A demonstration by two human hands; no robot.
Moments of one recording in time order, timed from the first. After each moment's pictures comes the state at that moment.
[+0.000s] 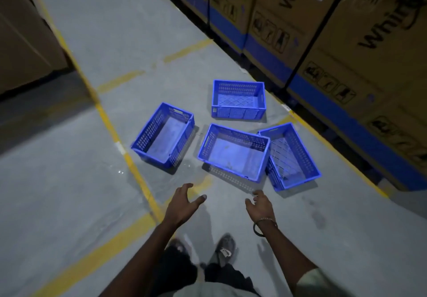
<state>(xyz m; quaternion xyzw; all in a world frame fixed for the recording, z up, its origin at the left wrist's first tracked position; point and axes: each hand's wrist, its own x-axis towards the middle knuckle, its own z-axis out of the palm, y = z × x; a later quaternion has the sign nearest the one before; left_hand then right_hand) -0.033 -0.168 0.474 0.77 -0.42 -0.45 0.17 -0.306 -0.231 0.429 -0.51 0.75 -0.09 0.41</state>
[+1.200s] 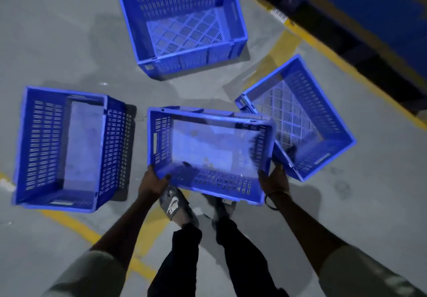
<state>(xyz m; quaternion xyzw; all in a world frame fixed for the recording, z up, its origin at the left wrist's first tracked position) -0.001 -0.612 -0.012 0.78 -0.37 -0.50 -0.05 -0.372 -0.599 0.030 -0.28 0.87 0.00 0.41</state>
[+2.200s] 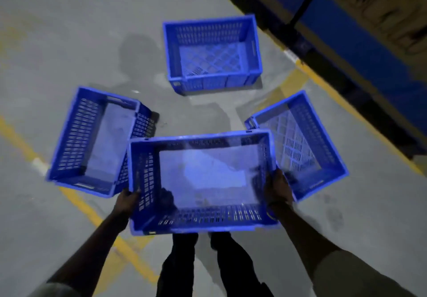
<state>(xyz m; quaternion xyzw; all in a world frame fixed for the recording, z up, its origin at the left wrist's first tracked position) 0.078 -0.541 0.098 0.80 -0.13 -0.55 0.17 -0.361 -0.616 0.119 -0.41 0.84 0.03 0.34</state>
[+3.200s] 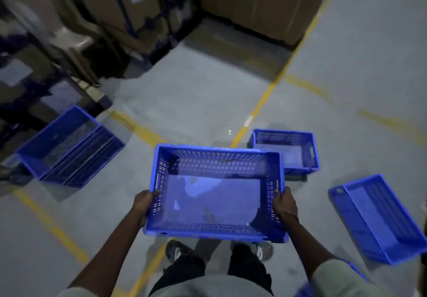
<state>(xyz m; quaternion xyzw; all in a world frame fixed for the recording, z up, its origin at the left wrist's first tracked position) -0.027 0.071 0.458 0.68 0.43 -0.23 0.55 -0.082 -0.380 0.436 -0.85 0.38 0.13 0.33</state>
